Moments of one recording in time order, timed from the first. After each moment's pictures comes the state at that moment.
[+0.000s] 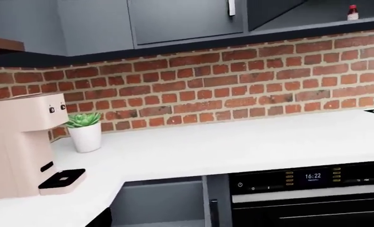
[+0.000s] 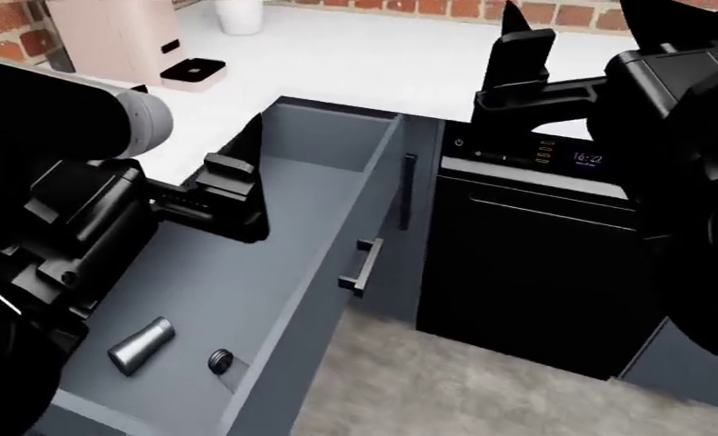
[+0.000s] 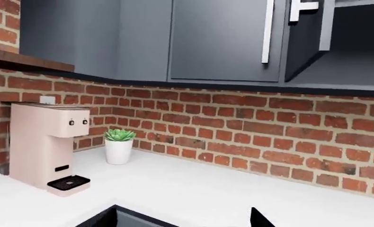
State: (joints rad) left arm -1.07 -0.89 0.46 0.74 -1.57 -0.72 -0.88; right arm 1.18 0.57 -0.15 -0.61 1.46 1.14 0.96
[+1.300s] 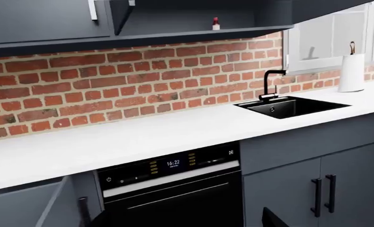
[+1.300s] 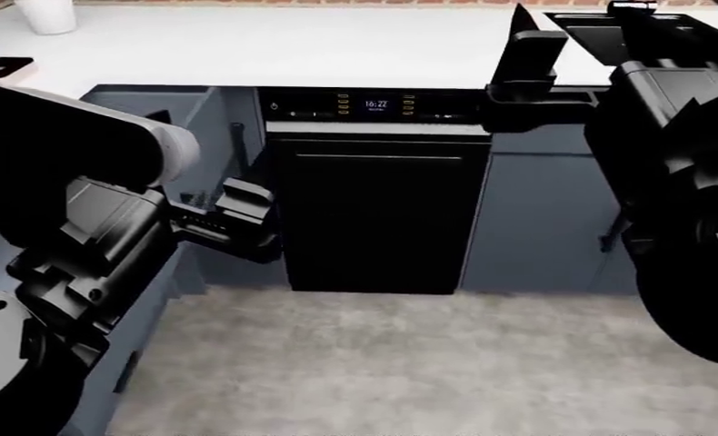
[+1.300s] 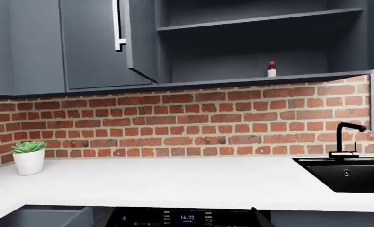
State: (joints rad) left arm -1.01 -0.87 0.49 0.75 -1.53 -0.70 -0.86; right arm 1.07 0.54 -0.12 -0.61 1.38 1.01 0.93
